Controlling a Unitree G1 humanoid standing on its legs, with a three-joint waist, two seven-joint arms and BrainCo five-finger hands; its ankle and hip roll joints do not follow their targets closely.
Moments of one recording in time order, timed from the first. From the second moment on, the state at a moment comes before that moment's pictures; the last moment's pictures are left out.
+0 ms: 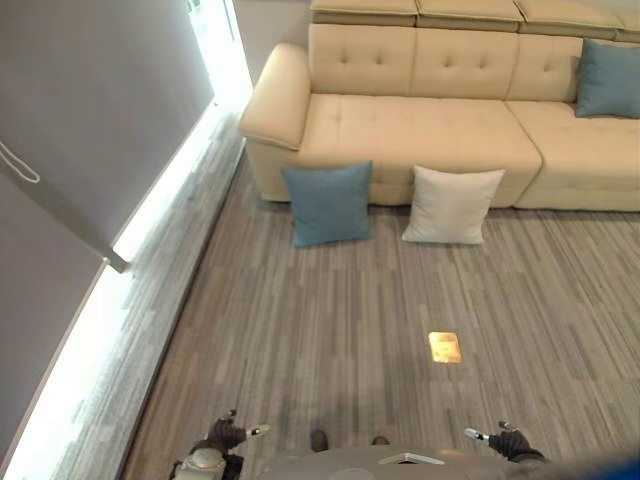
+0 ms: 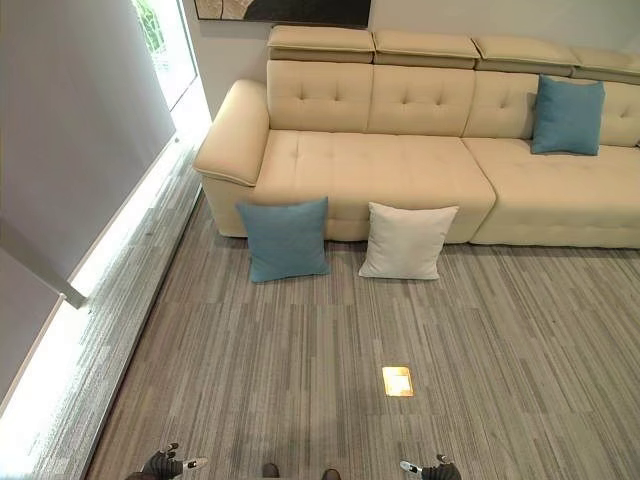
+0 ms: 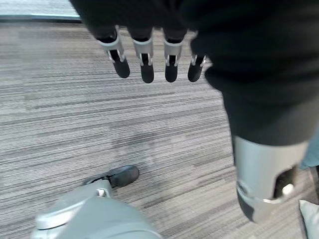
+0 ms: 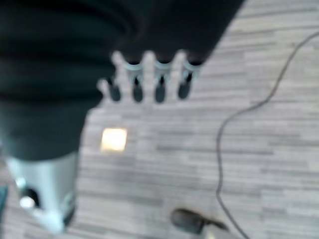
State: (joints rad) left arm 0.06 0.28 -0.15 1.20 -0.09 -0.09 0.09; right arm 0.04 -0.26 0.08 1.26 0.10 -0.08 -0.16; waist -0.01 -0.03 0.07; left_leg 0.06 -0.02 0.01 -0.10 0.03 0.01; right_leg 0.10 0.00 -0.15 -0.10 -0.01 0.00
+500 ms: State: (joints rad) left arm 0.06 0.28 -0.15 1.21 -0.09 -0.07 0.09; right arm 0.04 -0.26 0.08 1.28 0.11 -0.07 -0.16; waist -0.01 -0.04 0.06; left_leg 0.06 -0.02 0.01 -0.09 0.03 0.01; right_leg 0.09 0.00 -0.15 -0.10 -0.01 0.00
